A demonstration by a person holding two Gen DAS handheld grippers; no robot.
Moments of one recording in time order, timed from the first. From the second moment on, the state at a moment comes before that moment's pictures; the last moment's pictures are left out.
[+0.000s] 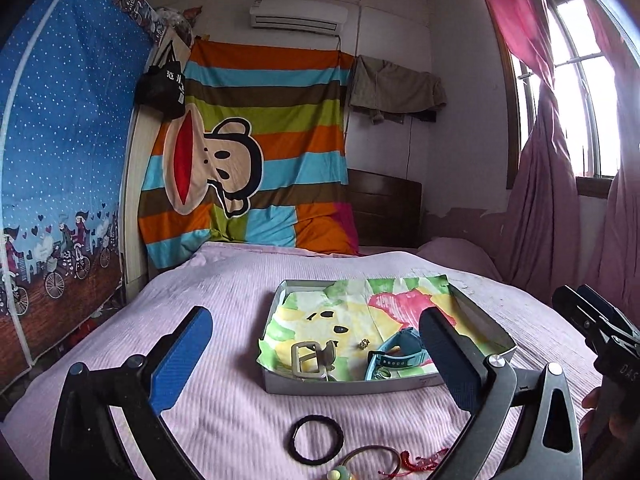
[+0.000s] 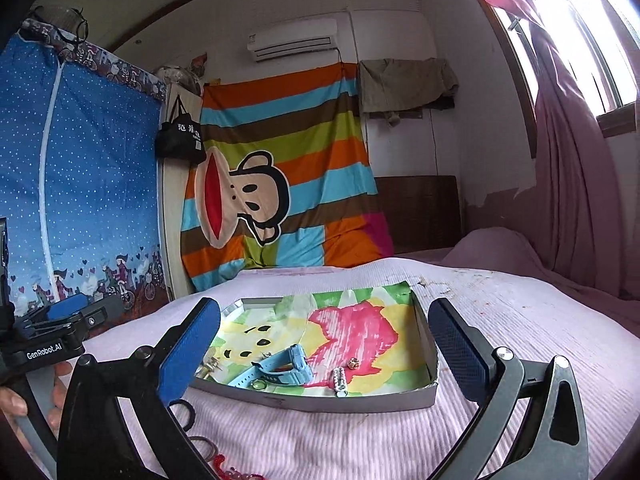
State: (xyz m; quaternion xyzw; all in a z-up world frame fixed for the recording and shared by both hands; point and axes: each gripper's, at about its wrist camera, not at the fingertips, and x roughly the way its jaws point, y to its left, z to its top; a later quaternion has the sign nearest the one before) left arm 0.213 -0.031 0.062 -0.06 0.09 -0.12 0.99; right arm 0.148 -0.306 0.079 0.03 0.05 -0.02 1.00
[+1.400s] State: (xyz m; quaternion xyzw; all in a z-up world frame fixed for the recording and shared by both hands) left arm 0.230 -0.045 -0.050 -0.03 0.44 -0.26 0.86; right arm 0.198 -0.277 -0.046 0.00 0.35 0.13 0.93
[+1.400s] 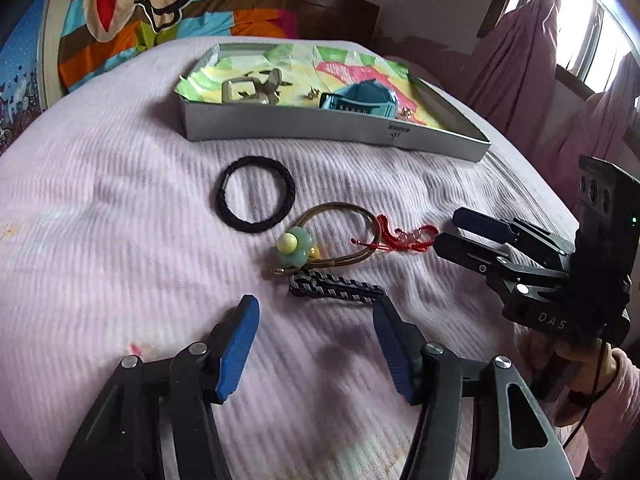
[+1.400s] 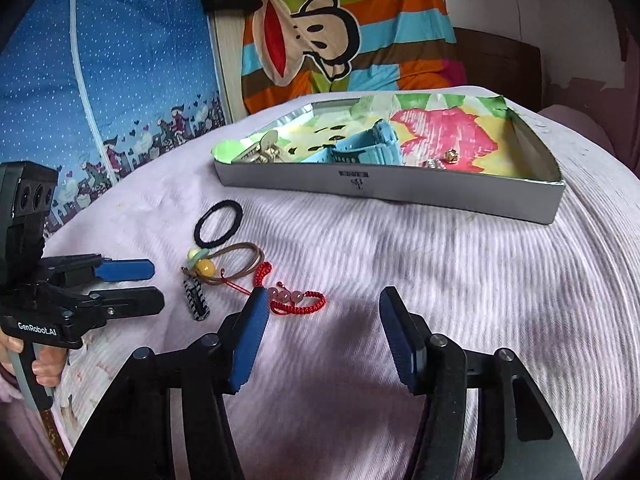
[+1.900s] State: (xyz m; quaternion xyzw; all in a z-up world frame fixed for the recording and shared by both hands) left arm 0.256 -0.060 -0.061 -0.05 0.48 -0.26 0.84; right arm 0.229 -0.260 -0.060 -0.06 0.40 0.17 0.90
